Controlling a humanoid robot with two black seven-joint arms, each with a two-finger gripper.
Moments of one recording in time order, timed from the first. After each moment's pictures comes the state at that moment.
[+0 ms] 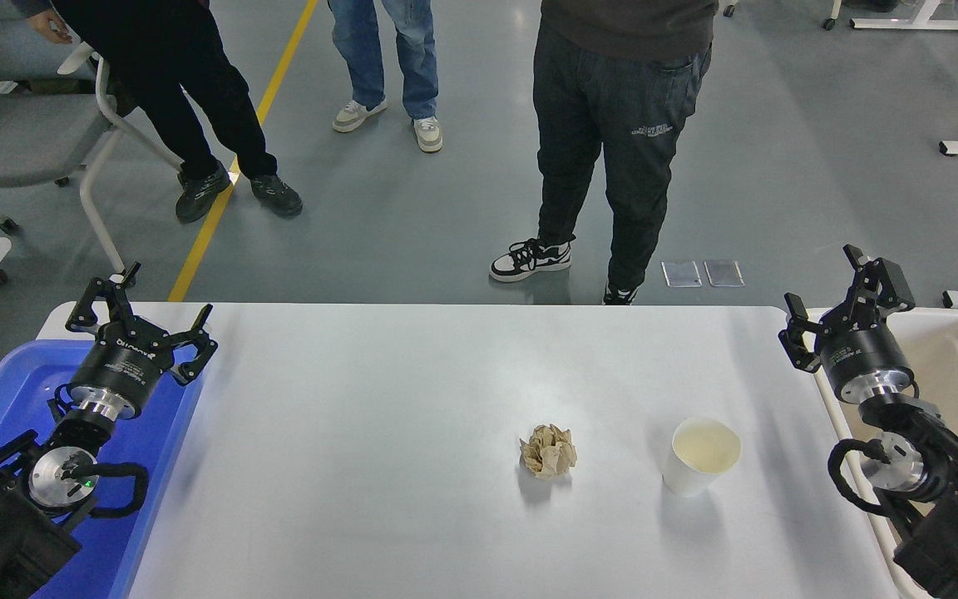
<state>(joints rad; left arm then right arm) -0.54 0.42 -0.75 -0.43 -0.19 -0.70 -0.40 0.51 -0.30 1.09 0.58 -0.42 0.20 0.50</state>
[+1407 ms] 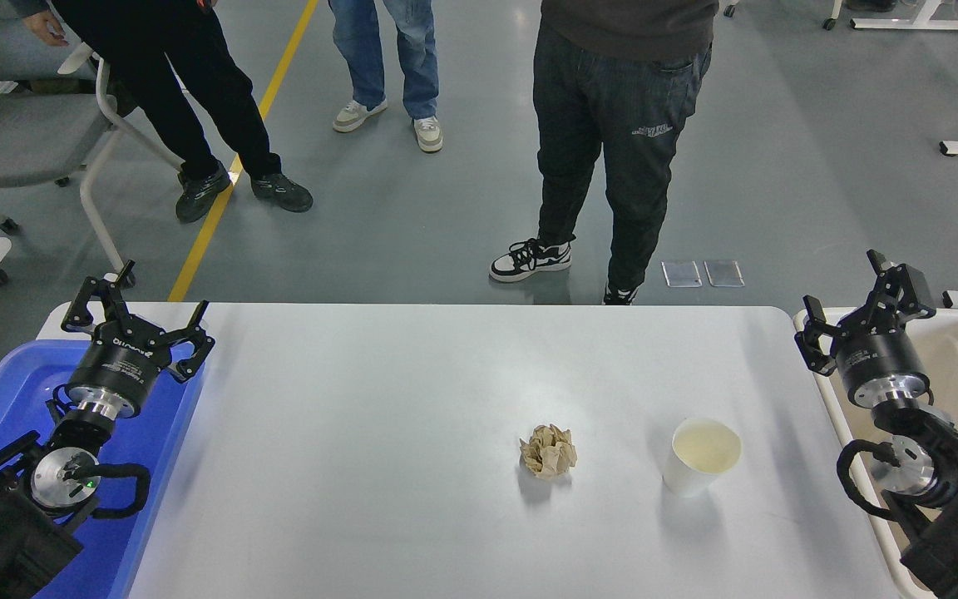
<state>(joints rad) -0.54 0.42 -0.75 -0.43 -0.19 -0.70 -0.44 0.51 -0.32 1.06 0.56 -0.35 0.19 0.50</state>
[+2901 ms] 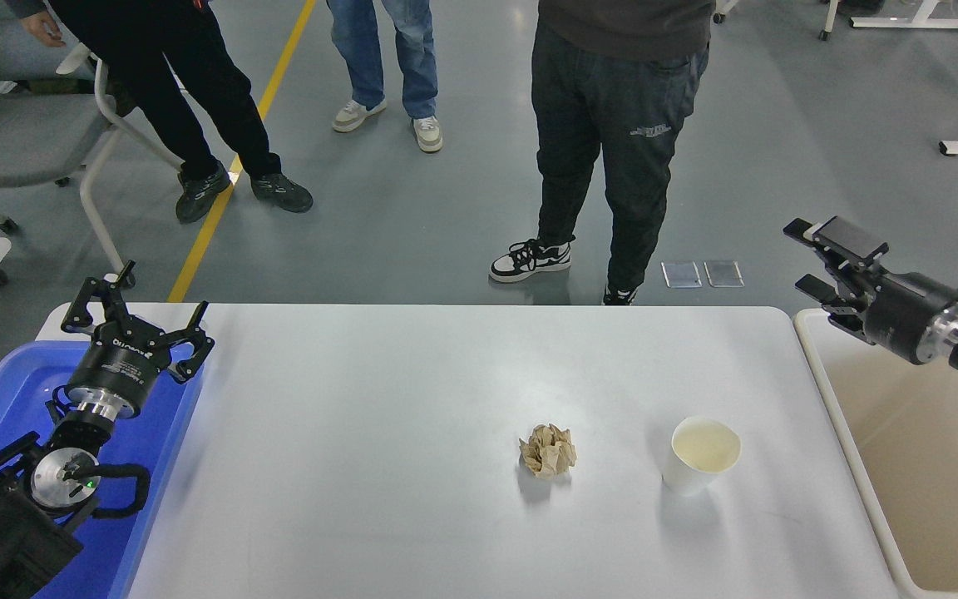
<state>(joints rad) -0.54 0.42 -0.75 -0.43 -0.19 -0.70 -0.44 0.71 -0.89 0.55 1.22 -0.96 0.15 0.27</state>
